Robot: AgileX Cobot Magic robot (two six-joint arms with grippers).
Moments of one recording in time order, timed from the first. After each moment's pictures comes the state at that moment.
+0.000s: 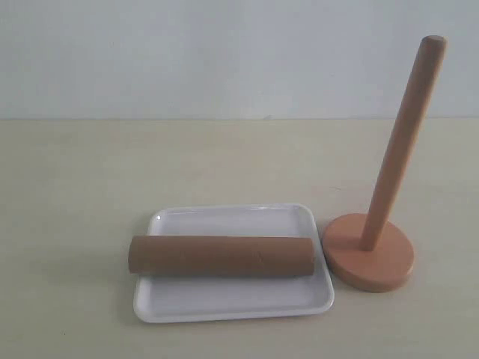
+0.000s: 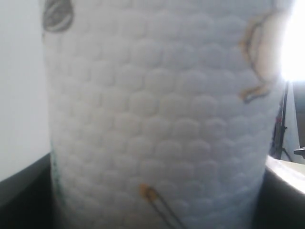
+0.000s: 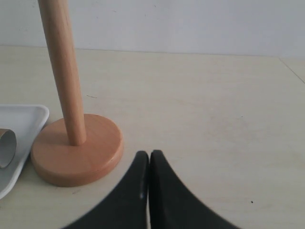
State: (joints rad) left arm -0.80 1.74 -1.80 1.13 -0.28 -1.25; right arm 0.05 0.00 0.00 0.00 0.34 -0.02
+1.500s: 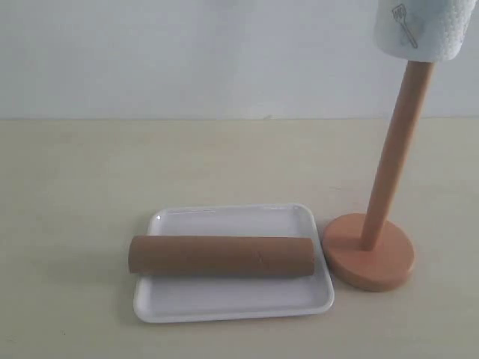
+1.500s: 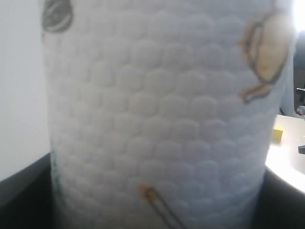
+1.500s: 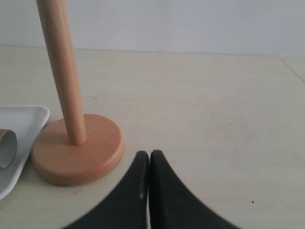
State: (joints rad) left arm -0.84 1.95 -2.02 1.75 -0.26 -1.84; right arm 0.05 0.00 0.00 0.00 0.34 -0.02
